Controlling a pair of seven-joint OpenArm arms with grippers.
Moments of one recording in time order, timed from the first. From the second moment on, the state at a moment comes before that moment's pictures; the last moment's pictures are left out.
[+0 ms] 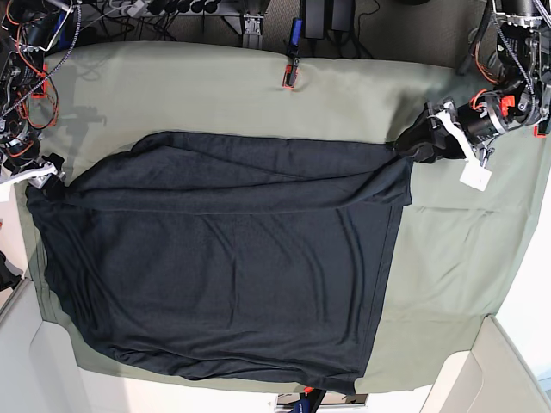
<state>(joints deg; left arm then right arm) 14.6 -28.0 -16.6 82.9 -55.7 -38.2 47.5 3.7 15.9 31.7 69.2 31.8 22.0 -41.3</state>
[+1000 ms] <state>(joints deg) 10.6 -19.9 -14.1 80.8 -47.0 -38.4 45.8 4.0 15.7 31.7 69.2 33.6 22.0 -41.5</state>
